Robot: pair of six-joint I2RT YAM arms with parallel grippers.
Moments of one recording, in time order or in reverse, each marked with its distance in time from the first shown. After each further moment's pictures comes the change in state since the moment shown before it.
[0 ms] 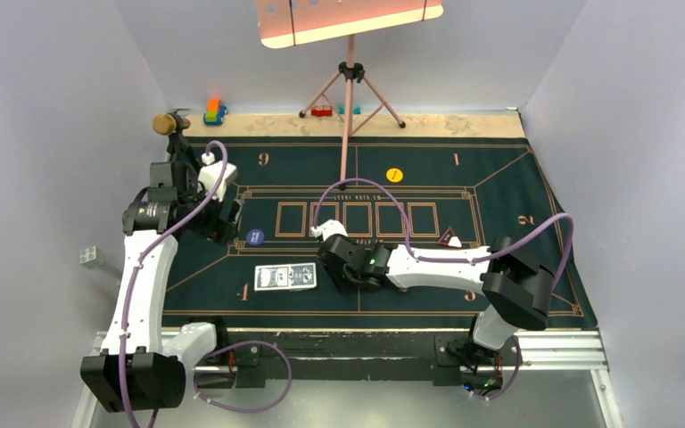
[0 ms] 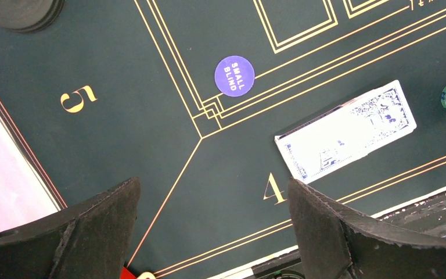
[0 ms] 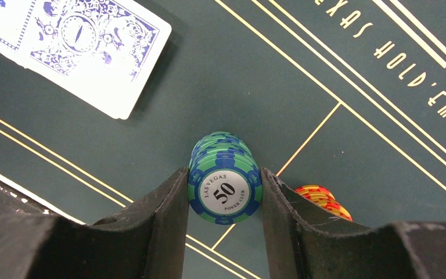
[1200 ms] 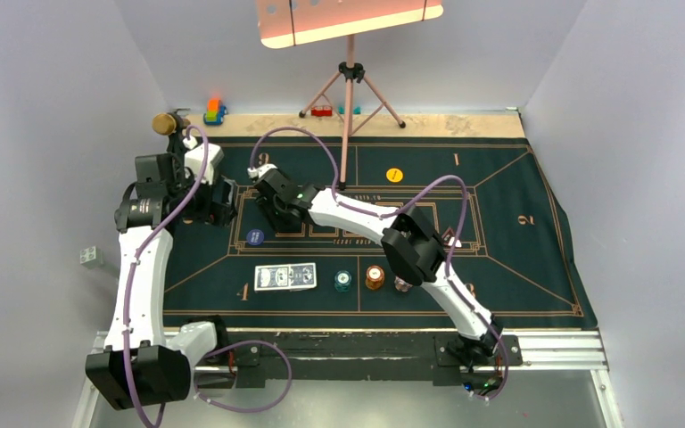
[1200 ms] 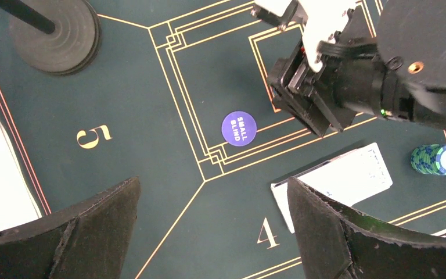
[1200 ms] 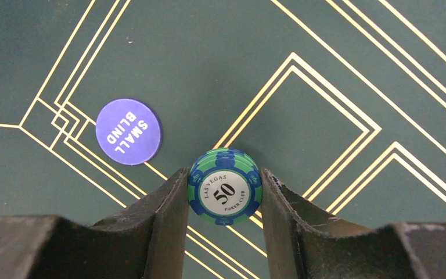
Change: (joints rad) left arm 0.076 0.019 0.028 0.138 0.106 -0.092; right arm -0.161 0.747 1.056 -0.164 -0.118 -0.169
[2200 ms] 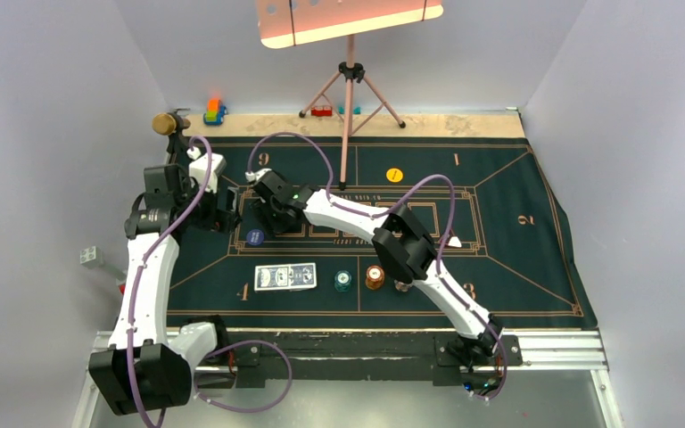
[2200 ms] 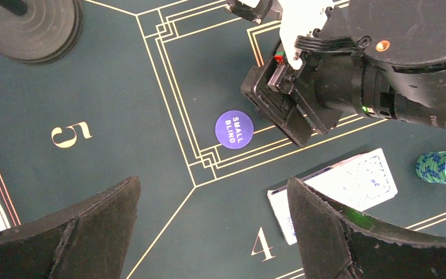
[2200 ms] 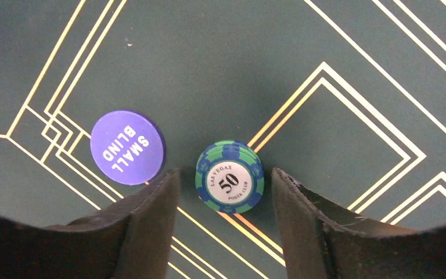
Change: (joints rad) left arm 0.002 -0.033 -0.145 0.123 0.008 -0.044; right arm -0.014 0.114 0.103 -0.020 -0.069 0.006
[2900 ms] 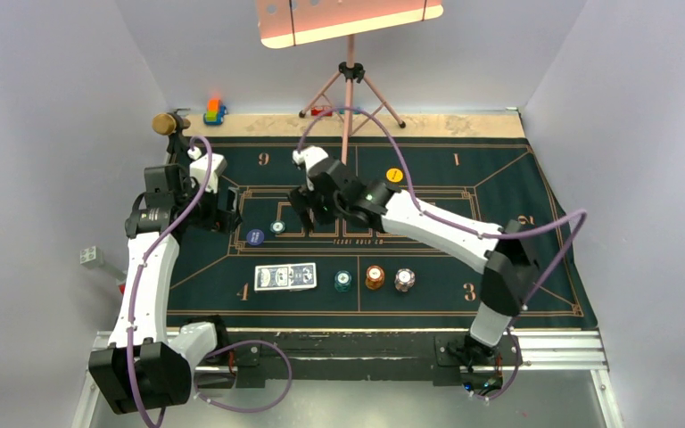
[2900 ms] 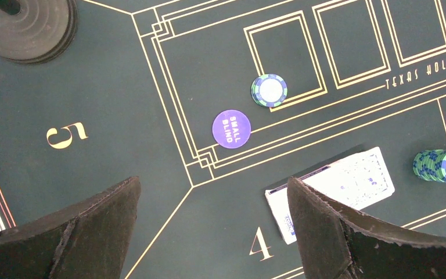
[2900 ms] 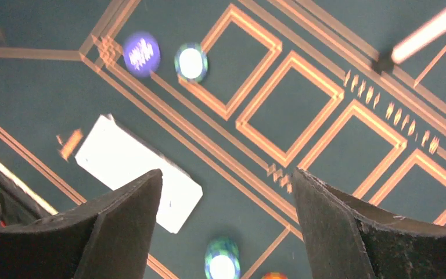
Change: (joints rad) left arm 0.000 0.011 0.000 -0.002 0.010 0.000; right arm -0.026 -0.689 -0.550 0.067 0.047 -0.029
